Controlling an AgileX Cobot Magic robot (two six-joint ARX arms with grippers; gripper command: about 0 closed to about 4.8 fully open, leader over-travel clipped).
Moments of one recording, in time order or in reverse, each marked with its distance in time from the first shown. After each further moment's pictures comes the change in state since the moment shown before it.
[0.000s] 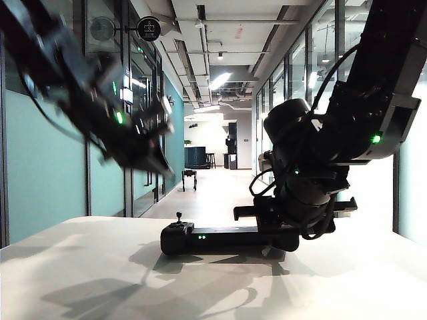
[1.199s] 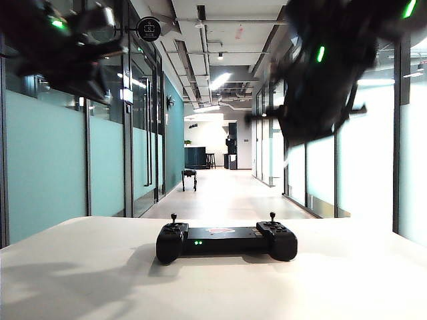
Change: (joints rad) left arm 0.001 -0.544 -0.311 -0.008 -0.357 -0.071; right arm 0.000 -0.432 -0.002 -0.304 -0.031 -0.120
